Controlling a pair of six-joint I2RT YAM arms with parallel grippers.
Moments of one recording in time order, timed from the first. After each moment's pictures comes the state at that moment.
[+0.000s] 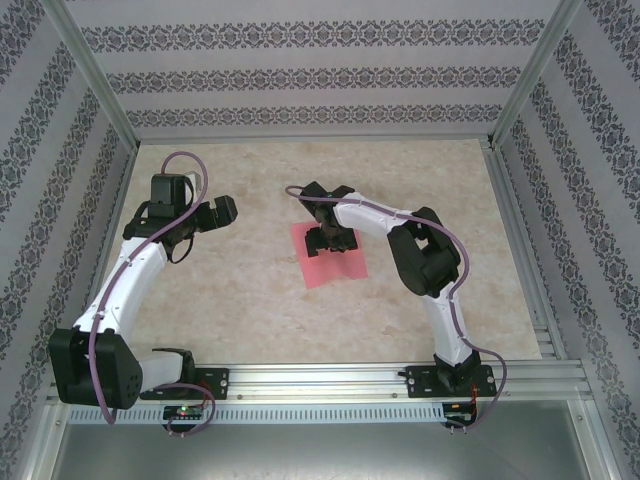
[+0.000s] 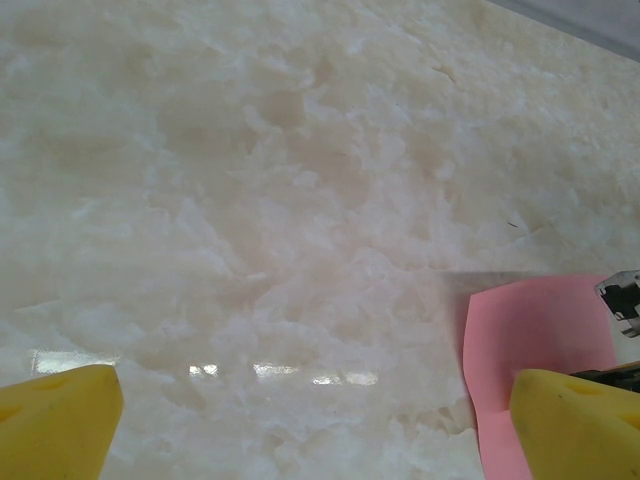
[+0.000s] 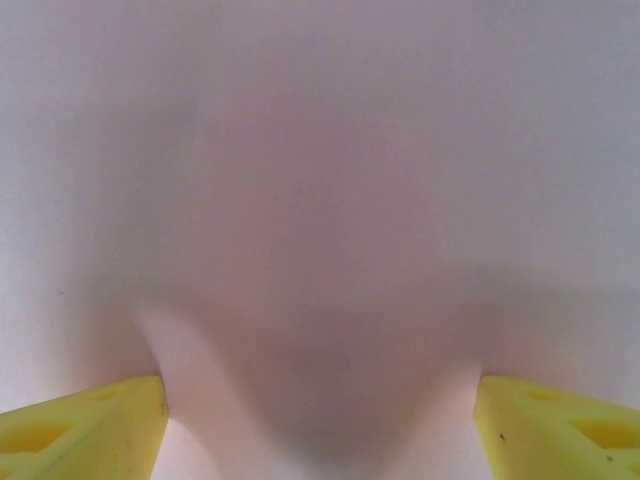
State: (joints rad) left arm -0.07 1.24 1.00 -0.56 0.17 -0.37; right arm 0.66 2.18 1.64 -0.93 0.04 0.45
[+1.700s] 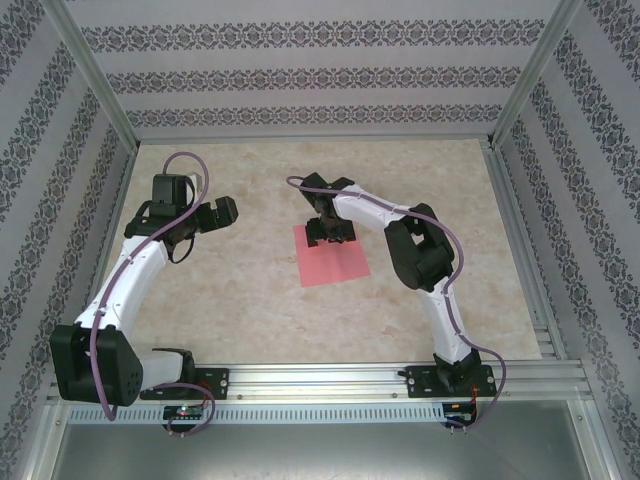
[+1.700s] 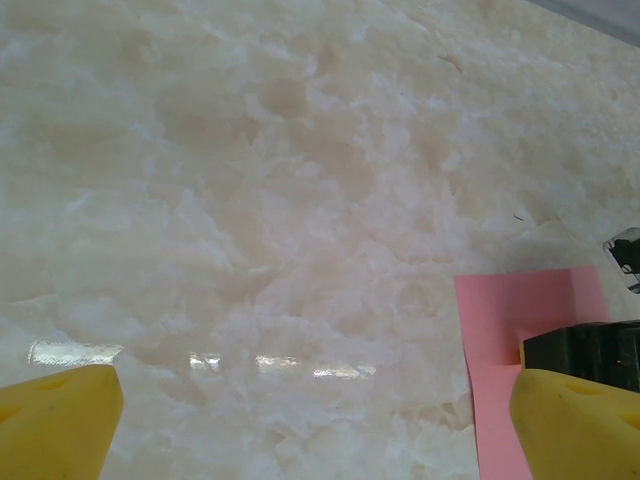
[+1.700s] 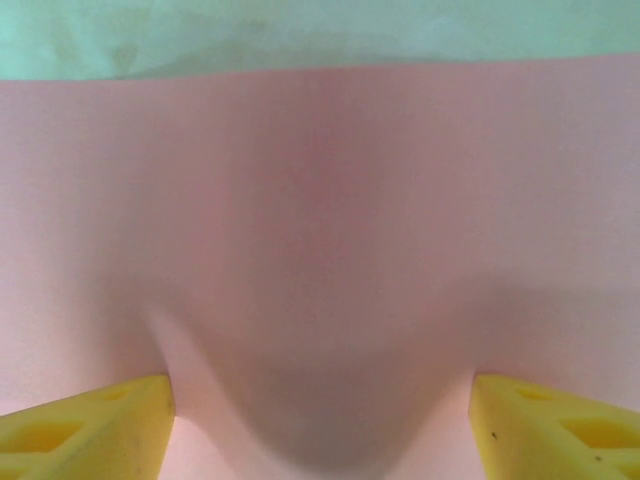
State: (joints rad) left arm -0.07 1.25 1.00 -0.56 0.18 -0.37; right arm 0.63 2.25 1.76 -0.96 0.05 0.45
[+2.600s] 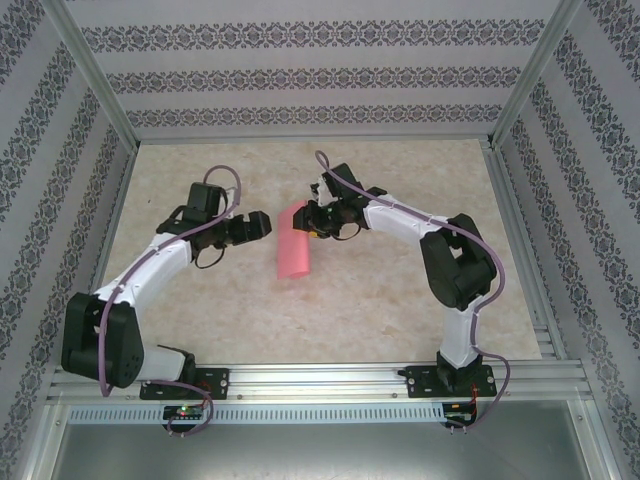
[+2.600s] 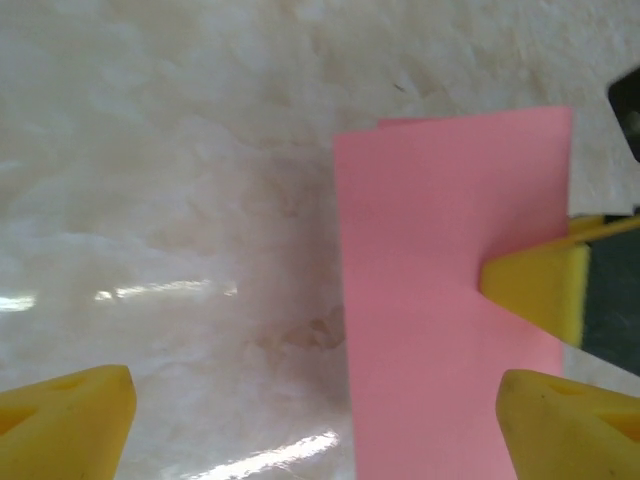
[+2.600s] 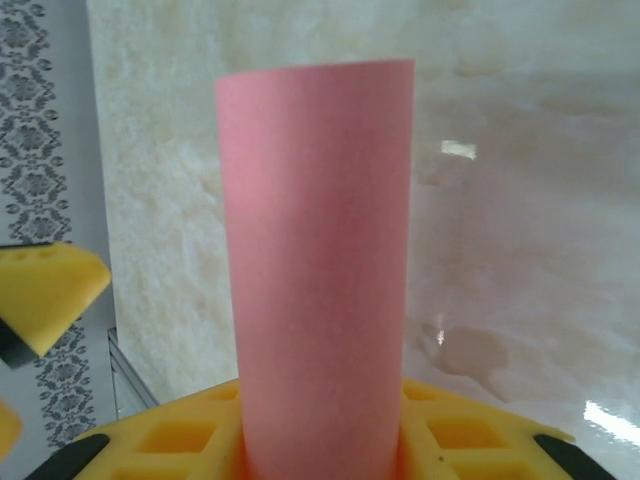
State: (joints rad) left arm -0.26 1.38 0.93 -0.43 0.38 -0.51; right arm 0.57 1.96 1.40 -0.37 -0.59 0.70
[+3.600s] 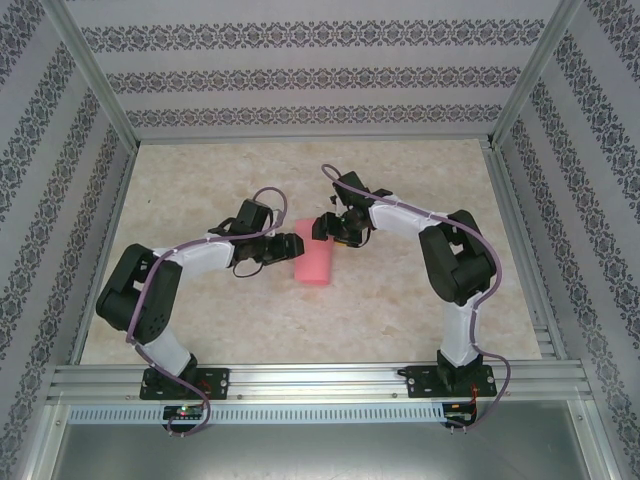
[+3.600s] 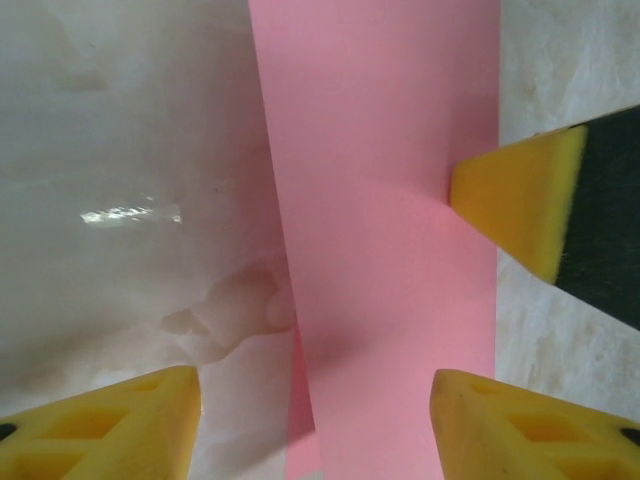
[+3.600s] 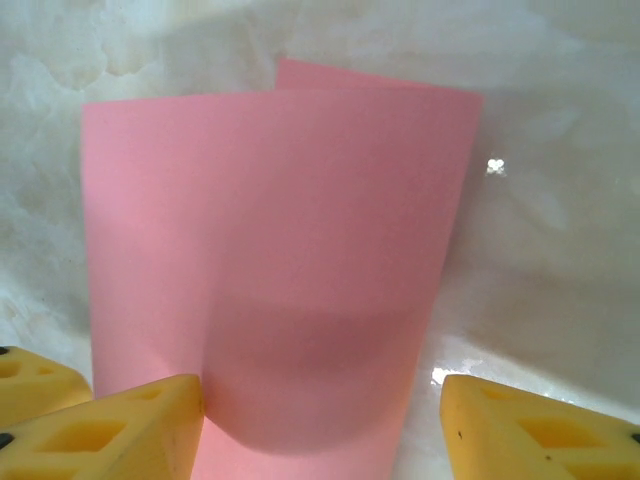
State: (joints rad) left arm -0.46 1.67 0.88 -0.15 0.44 -0.66; right arm 0.52 1.97 1.35 -0.54 -0.34 0.56
